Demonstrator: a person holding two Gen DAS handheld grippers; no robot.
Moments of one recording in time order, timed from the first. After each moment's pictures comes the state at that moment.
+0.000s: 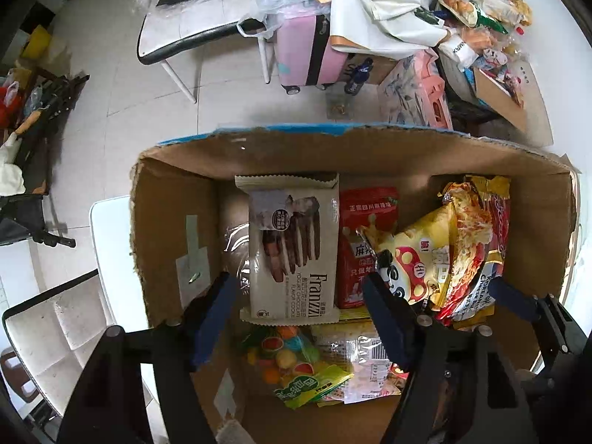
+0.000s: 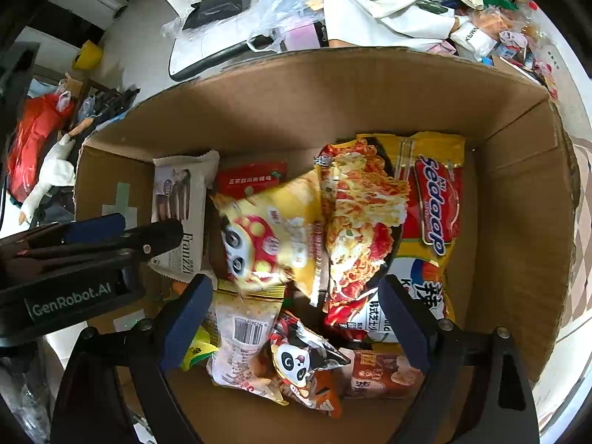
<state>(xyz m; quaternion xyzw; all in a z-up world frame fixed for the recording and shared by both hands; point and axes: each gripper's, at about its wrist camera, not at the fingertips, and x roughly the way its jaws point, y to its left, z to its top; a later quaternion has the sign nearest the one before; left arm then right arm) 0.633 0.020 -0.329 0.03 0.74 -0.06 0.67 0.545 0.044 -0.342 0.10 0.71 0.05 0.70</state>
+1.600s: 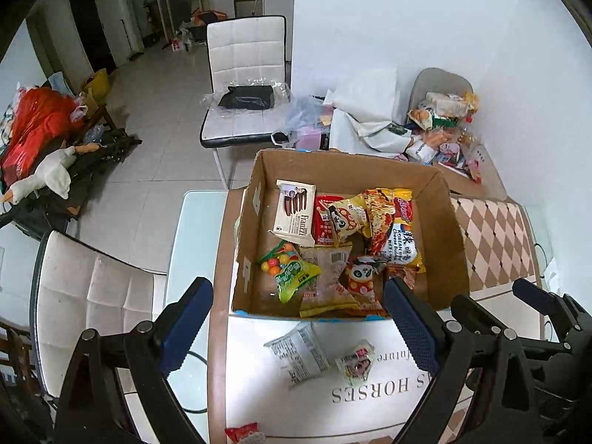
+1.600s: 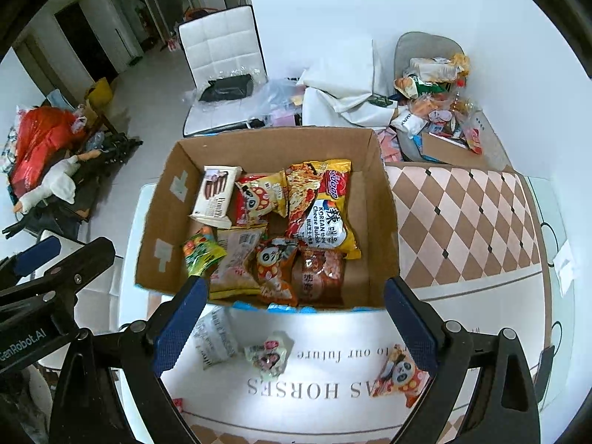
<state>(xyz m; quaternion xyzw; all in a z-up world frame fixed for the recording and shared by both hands) 0.415 0.037 -0.145 -0.01 0.53 -0.03 0.85 0.345 0.020 -0.143 0.03 0.56 0.01 0.83</state>
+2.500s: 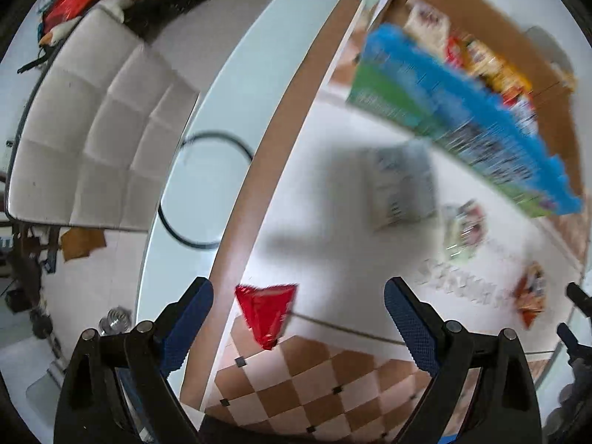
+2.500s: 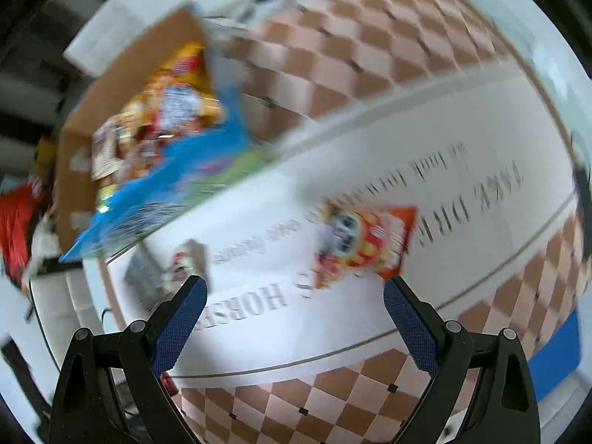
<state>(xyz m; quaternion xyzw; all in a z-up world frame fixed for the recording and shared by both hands) 0.291 0.097 -0.313 -0.10 0.70 0.12 0.70 0.239 -0.126 -0.280 0.23 0.66 -0.11 0.70</state>
